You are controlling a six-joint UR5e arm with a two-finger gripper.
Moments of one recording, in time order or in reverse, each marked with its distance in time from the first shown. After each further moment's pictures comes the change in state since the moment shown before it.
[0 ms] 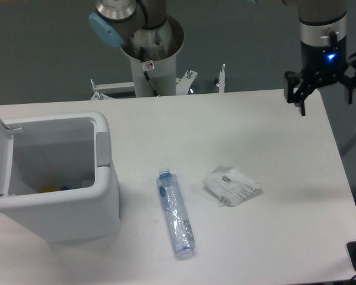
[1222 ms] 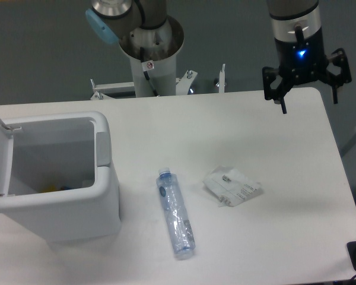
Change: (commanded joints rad) arm -0.146 0.054 0.043 -0.070 0.133 0.083
